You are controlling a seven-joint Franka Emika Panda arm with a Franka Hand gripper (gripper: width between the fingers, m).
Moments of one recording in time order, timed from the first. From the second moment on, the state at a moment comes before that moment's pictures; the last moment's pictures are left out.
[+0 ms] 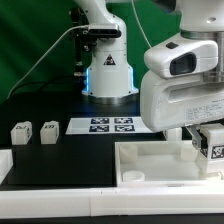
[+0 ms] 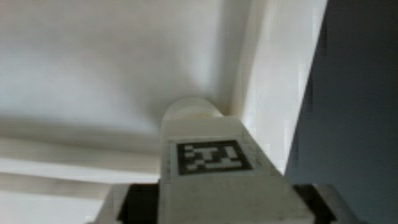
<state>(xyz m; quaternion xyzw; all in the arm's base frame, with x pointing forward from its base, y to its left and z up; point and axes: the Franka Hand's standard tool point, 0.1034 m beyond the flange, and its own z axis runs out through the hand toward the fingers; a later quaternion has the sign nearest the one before) 0.627 0.121 0.076 -0.99 -0.08 0.05 0.05</state>
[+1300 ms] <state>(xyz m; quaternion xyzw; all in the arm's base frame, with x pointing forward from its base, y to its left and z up) 0.627 0.132 0.071 -0.68 0.73 0.06 0.10</state>
